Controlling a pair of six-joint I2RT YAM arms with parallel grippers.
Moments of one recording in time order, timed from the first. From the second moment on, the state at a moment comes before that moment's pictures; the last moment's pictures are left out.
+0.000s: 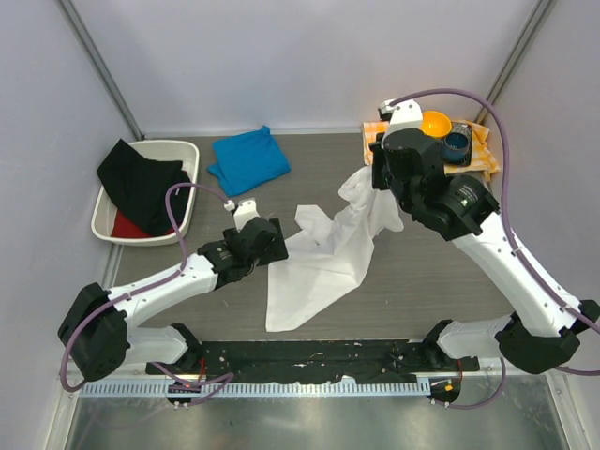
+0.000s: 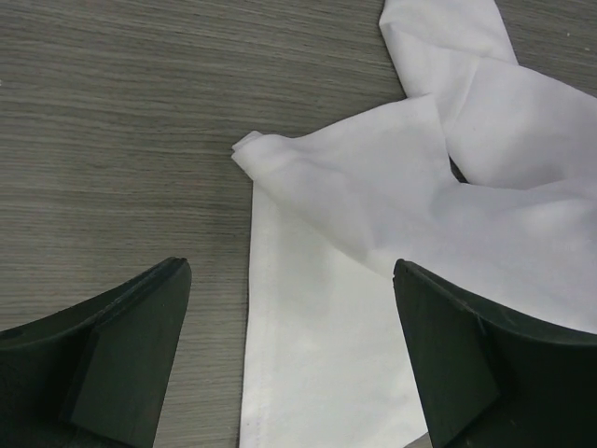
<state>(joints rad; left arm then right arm) -0.80 1.24 0.77 -0.35 -0.44 -0.83 0.73 1.26 1.64 -0.77 0.56 0.20</state>
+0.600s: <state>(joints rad) -0.78 1.21 0.81 -0.45 -0.53 -0.81 0.74 1.18 1.02 -0.96 0.75 0.52</state>
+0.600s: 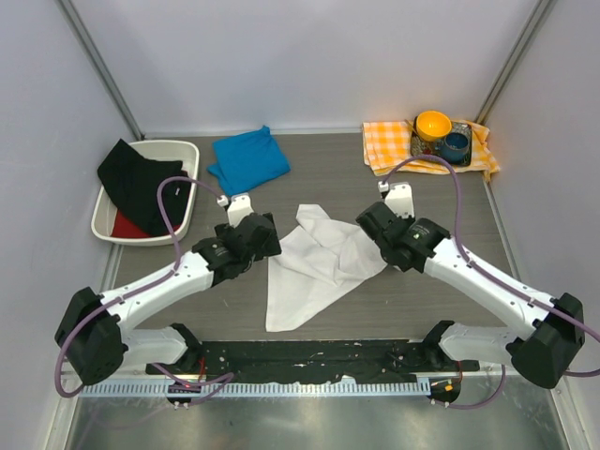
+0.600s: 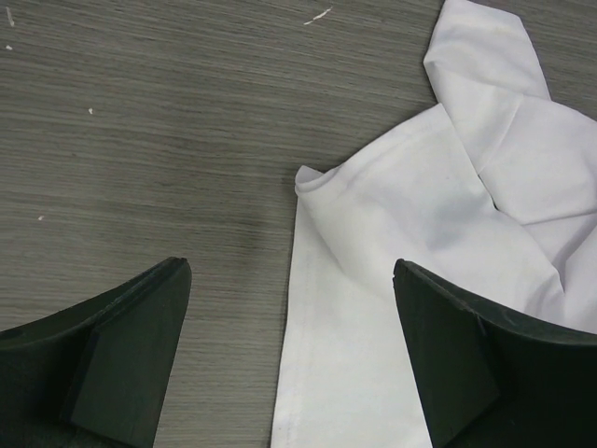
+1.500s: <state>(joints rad) -0.72 1.24 0.86 -0.46 -0.52 -0.79 0.74 1.23 0.91 -0.83 0.57 0.61</state>
